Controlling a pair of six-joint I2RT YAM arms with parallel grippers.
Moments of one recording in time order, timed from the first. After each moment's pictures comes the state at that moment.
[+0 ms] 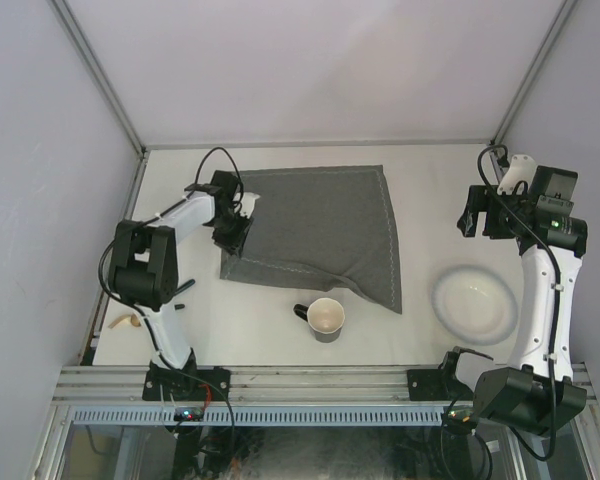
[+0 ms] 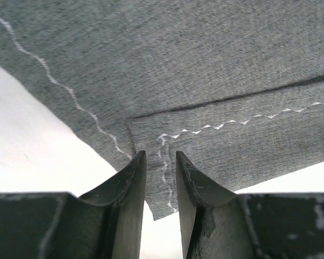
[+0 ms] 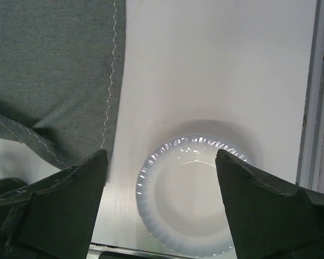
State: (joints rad) left arm -0.23 1.87 1.32 -0.81 0.15 0.18; right arm -0.32 1.11 1.29 -0.98 -0.37 -0.20
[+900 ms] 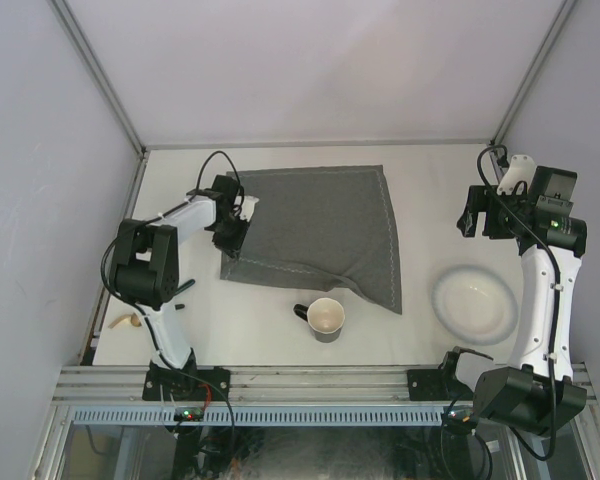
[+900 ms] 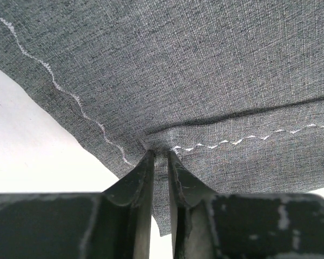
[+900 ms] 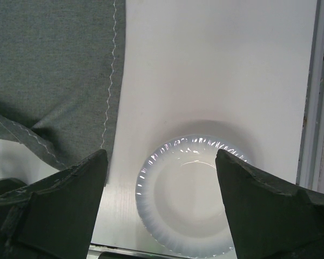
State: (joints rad) left arm -0.23 1.88 1.27 -0.72 0.09 0.16; right arm -0.32 1.11 1.28 -0.98 -0.37 -0.20
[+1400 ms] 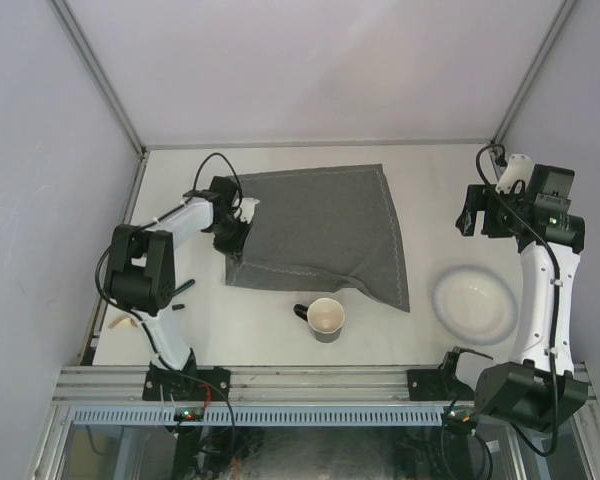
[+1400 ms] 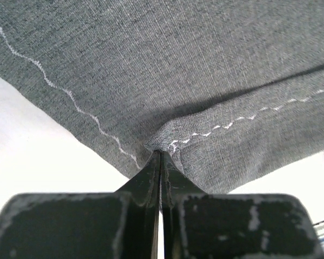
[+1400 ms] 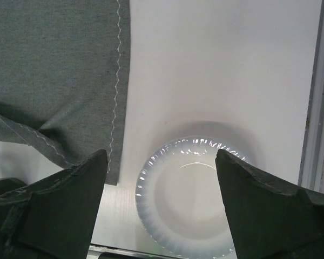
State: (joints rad) left arm -0.23 1.84 1.25 -0.75 0.19 0.16; right arm -0.31 1.13 1.28 -0.97 -0.37 -0.20
